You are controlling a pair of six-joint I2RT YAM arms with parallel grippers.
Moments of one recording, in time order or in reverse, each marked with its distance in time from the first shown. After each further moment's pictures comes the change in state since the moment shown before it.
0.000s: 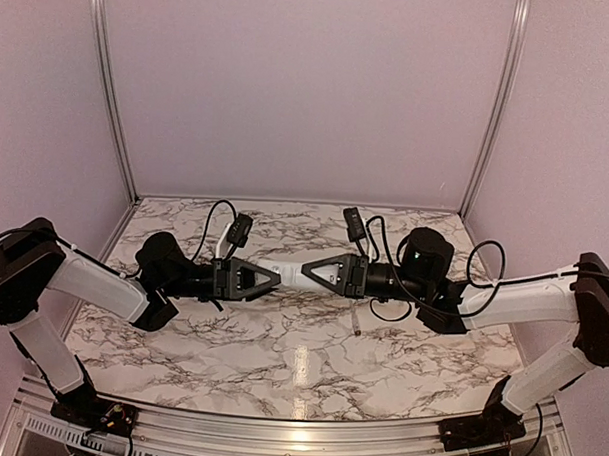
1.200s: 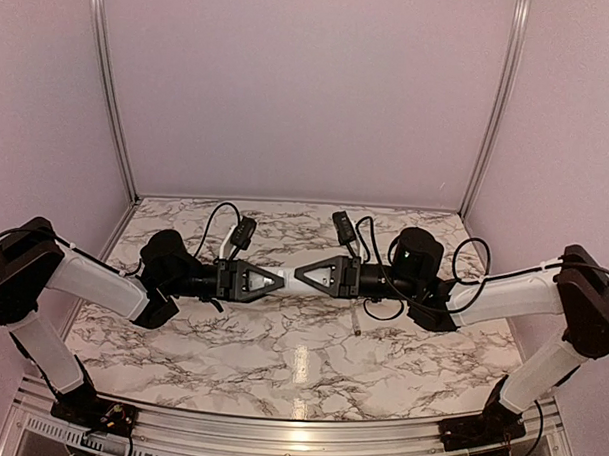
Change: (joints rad) left arm 0.002 -0.005 0.020 -0.102 0.008 0.032; right arm -0.004 0.098 0.034 0.068 -0.085 0.068
